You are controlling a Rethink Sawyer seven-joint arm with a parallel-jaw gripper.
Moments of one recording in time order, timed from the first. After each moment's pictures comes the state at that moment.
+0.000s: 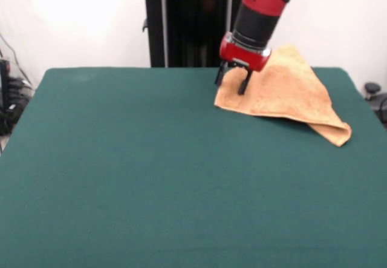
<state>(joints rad) 0.22 -0.44 -0.29 2.06 0.09 -0.04 2.05</state>
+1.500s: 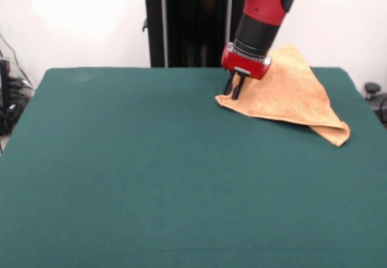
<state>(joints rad) 0.25 -0.37 -0.30 2.06 0.08 -0.17 2.05</state>
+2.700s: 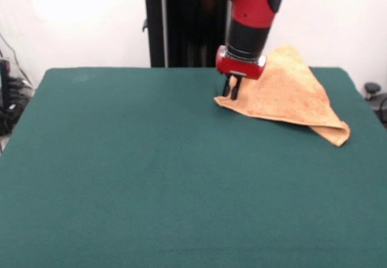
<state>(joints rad) 0.05 -0.43 -0.17 1.99 -0.16 0.03 2.05</state>
